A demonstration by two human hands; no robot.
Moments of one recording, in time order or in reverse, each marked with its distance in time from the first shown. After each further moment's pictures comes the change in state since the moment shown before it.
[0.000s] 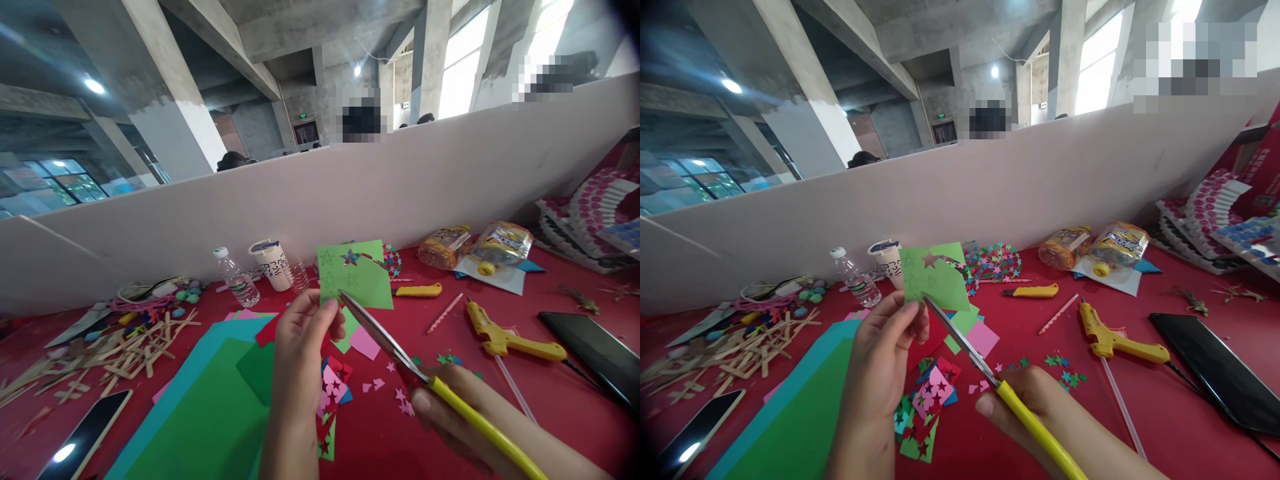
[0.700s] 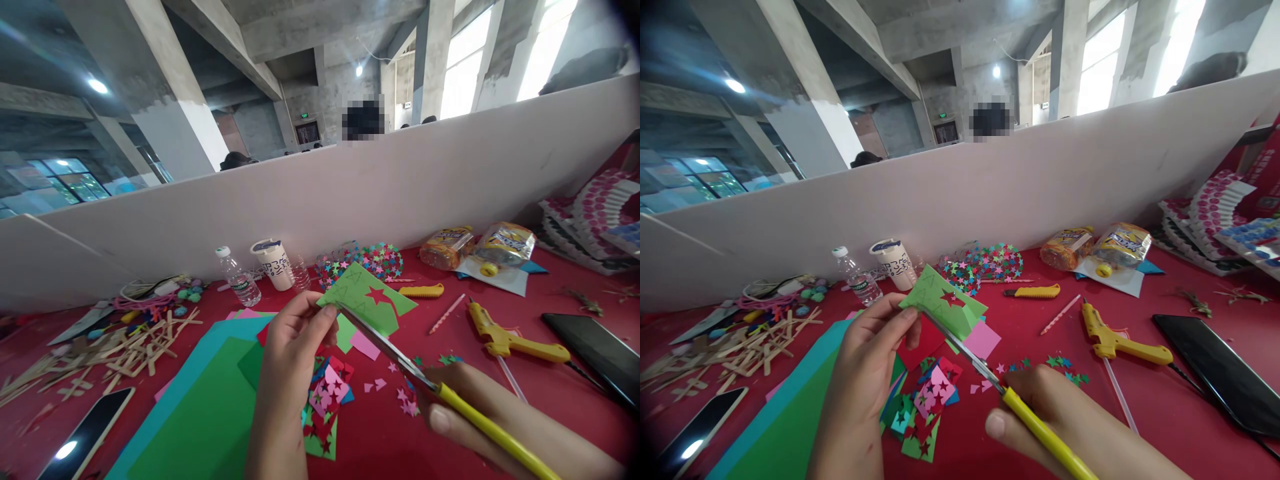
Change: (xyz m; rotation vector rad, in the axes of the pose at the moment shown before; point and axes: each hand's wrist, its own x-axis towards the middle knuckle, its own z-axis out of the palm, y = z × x) left_hand 0.001 0.007 -0.018 0.135 -0.123 0.022; right_hand -0.003 0.021 -0.010 -0.293 0.155 -0.257
